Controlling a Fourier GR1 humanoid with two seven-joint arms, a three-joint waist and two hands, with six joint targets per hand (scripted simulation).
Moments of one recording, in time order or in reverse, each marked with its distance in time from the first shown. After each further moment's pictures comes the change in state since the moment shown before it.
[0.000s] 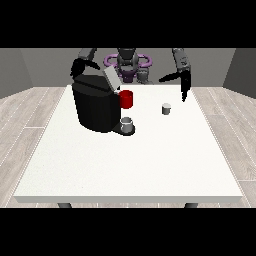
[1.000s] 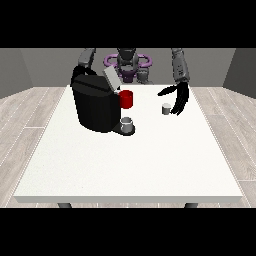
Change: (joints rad) left arm -0.180 0.012 -0.073 0.337 -0.217 0.061 -0.031; right arm -0.128 -0.008 -0.025 0.148 0.053 -0.081 0.042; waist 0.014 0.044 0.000
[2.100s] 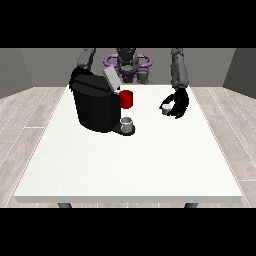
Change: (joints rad) left arm -0.078 0.027 -0.045 0.199 -0.241 0.243 -0.150; right arm -0.013 0.000 0.005 0.005 -0.046 0.003 -0.030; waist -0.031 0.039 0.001
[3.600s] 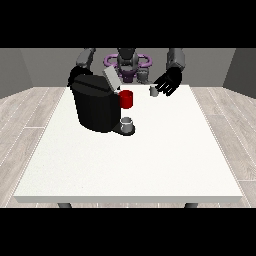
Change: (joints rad) left arm -0.266 0.016 -0.028 -0.060 -0.076 -0.229 0.024; right arm -0.032 0.000 -0.024 0.144 -0.034 0.017 -0.038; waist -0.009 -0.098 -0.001
